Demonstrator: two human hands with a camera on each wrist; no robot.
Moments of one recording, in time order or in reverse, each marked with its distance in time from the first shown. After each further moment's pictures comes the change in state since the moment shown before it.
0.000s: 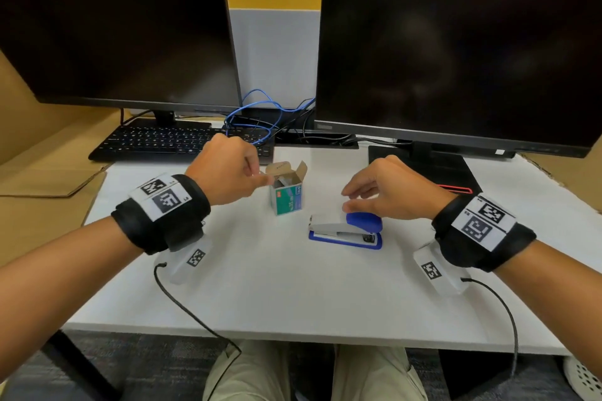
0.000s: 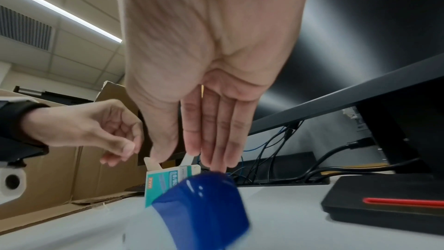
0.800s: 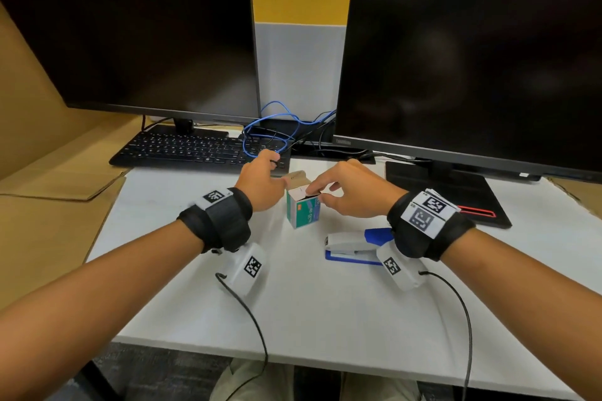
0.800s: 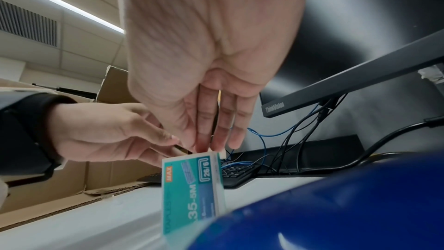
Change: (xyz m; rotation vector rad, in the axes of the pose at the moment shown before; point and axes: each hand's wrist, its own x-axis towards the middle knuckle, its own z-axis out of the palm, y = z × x) left_hand 0.034 -0.008 0.049 -0.456 0.018 -0.284; right_hand 0.077 -0.031 0.020 -0.076 -0.011 -0.145
